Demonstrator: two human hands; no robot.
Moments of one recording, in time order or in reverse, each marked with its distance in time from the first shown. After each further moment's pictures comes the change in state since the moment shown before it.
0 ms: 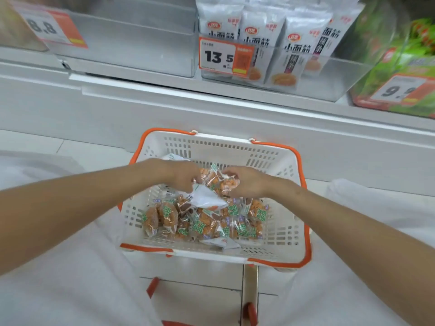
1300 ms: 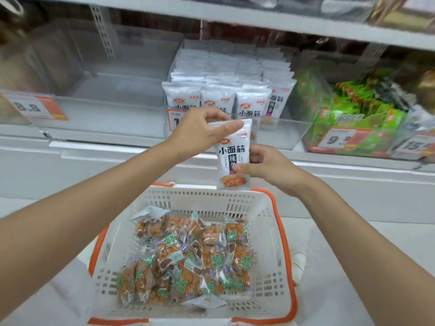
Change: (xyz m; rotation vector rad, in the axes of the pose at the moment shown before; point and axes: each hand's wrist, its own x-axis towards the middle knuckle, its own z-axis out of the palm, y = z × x) left_hand -0.018 0.082 -0.160 -0.889 0.981 0.414; right_hand -0.075 -0.003 -0.128 0.675 0.440 -0.330
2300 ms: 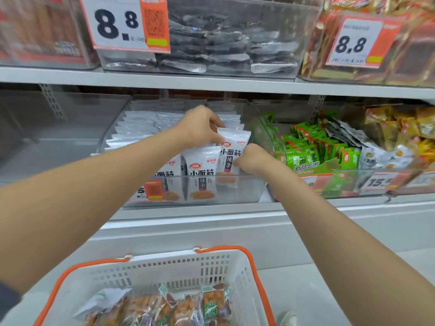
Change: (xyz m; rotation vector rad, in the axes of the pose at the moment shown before) left_hand 0.181 0.042 0.050 0.626 -0.107 0.127; right_hand 0.105 -0.029 -0.120 -0.556 0.439 0.226
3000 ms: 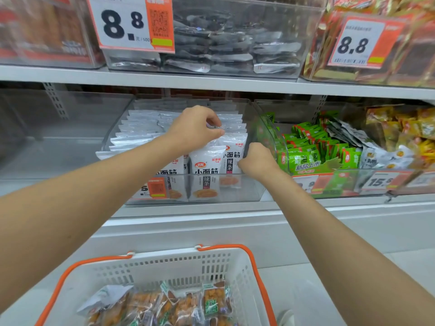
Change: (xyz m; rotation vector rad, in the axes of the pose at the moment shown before) left_hand -0.021 -0.004 -0.005 0.003 0.149 0.057; right_hand -0.016 -0.001 0.005 -0.055 0.167 0.028
